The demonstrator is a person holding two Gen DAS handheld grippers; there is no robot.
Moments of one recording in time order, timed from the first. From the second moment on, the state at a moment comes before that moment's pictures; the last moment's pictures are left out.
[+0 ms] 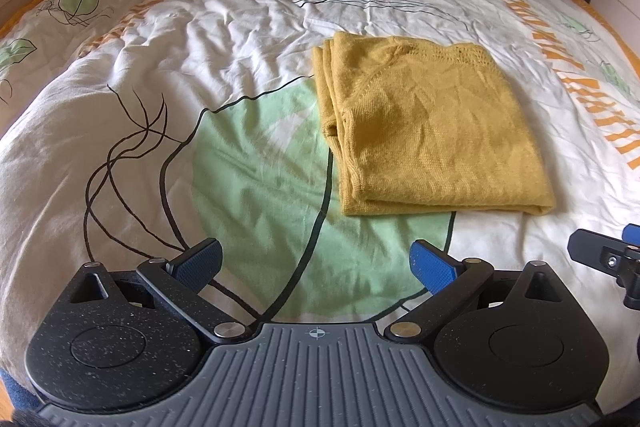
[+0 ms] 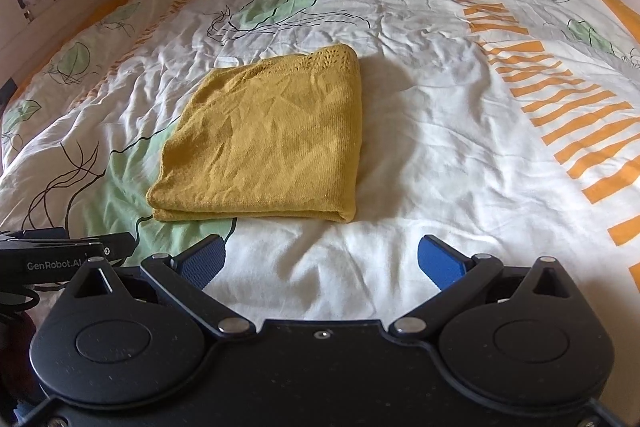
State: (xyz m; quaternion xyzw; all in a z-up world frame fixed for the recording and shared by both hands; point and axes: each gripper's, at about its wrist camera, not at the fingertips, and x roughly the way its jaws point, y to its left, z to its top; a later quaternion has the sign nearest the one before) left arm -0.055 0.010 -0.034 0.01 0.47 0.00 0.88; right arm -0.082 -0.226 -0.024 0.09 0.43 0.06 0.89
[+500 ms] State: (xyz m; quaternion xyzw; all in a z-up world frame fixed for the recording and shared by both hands) left arm -0.045 0.010 -0.037 0.01 0.48 0.00 0.88; right arm -0.072 -0.225 -0.029 0.10 0.45 0.06 0.89
